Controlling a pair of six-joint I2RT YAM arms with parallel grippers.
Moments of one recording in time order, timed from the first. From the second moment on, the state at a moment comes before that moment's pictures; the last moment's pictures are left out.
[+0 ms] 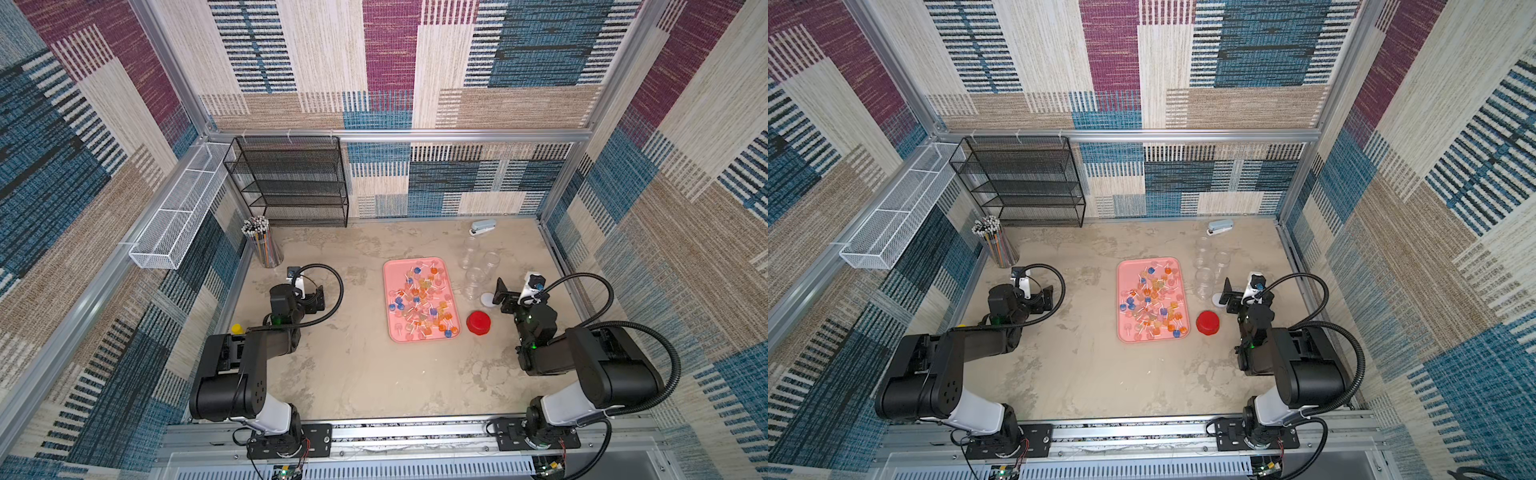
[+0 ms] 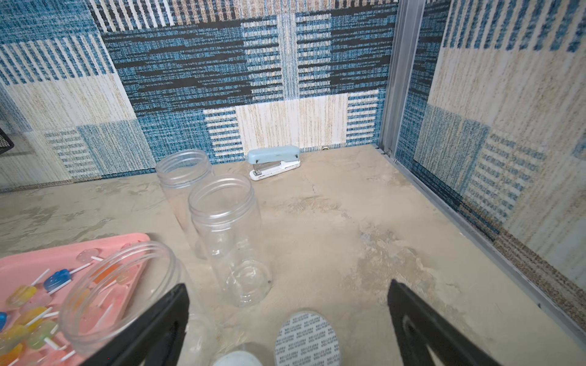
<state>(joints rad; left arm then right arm) 0.05 1.53 0.47 0.62 0.09 0.01 -0.01 1.53 0.18 1.27 0.10 0.09</state>
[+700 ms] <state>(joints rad) 0.05 1.53 0.46 0.62 0.11 0.01 -0.01 1.53 0.21 1.26 -0.02 0.04</state>
